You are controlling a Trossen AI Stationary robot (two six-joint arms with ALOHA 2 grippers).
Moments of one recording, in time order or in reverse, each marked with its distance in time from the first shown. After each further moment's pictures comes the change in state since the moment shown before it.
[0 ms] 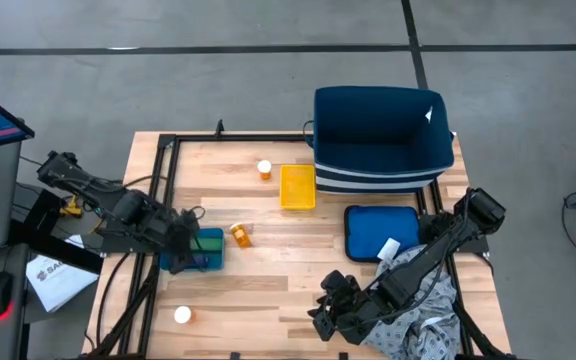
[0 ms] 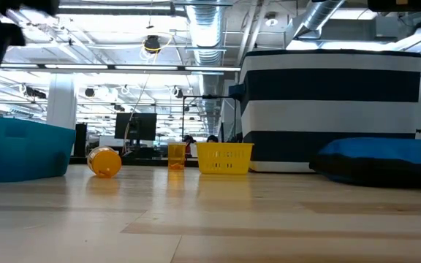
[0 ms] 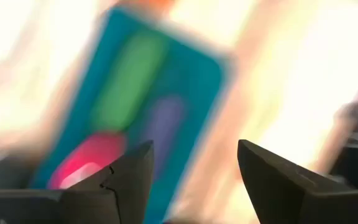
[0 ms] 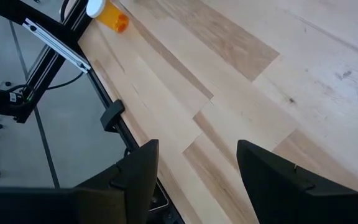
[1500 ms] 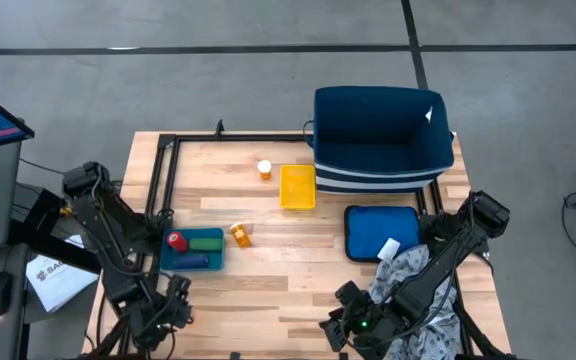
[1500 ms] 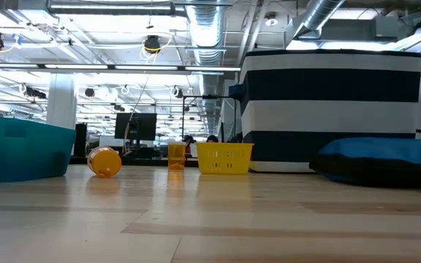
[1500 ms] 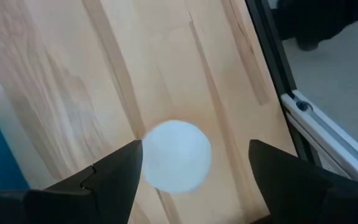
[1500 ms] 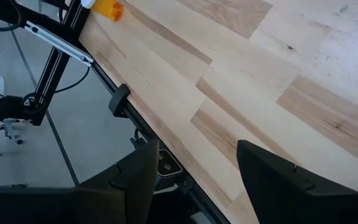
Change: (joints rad) left arm -0.634 0.459 0.000 0.446 -0.116 0.210; right arm 0.105 0.000 -0.001 -0.044 0.044 0.238
